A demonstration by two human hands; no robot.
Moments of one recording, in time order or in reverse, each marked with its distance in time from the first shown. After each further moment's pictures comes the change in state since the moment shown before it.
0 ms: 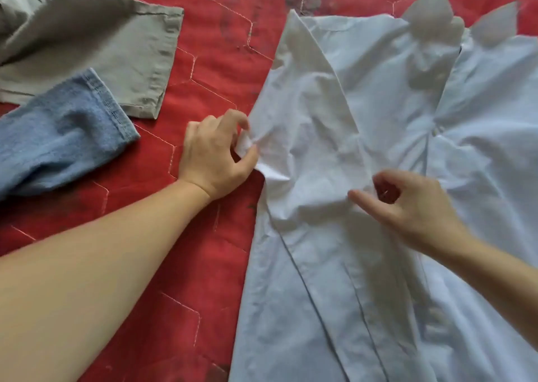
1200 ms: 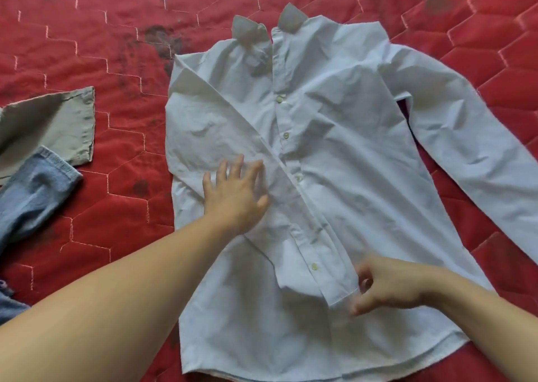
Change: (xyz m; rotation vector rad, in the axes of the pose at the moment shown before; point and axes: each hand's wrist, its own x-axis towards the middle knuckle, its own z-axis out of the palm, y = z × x) left_hand -0.085 0.202 0.033 0.391 -0.633 -0.015; right_hand -0.224 0.109 -0.050 0.380 -0.892 0.326
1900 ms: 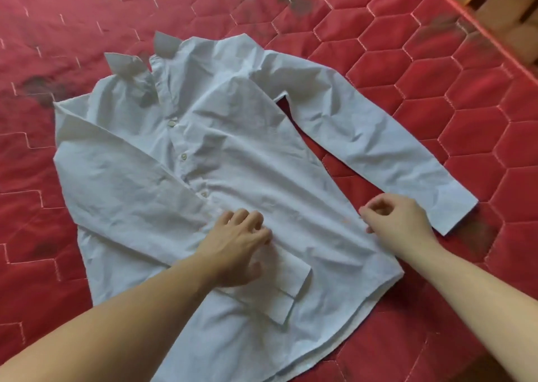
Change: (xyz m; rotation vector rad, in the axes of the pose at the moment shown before) left_hand -0.035 0.116 0.034 0.345 -0.120 0.846; right_hand -0.065 0.117 -0.034 0.479 1.211 0.194
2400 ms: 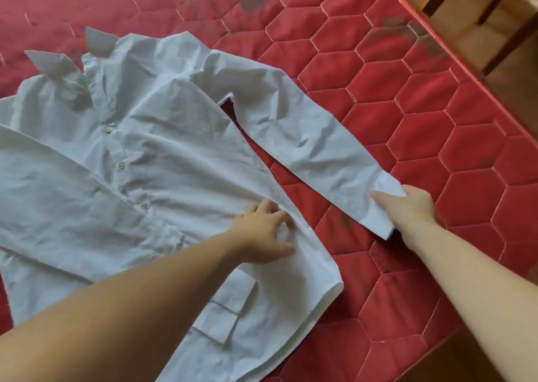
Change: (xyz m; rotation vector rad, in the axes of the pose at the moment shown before) left_hand 0.115 0.084 -0.034 -0.507 -0.282 -0.181; right_hand 0.072 0.061 -0.066 0.226 0.254 0.354
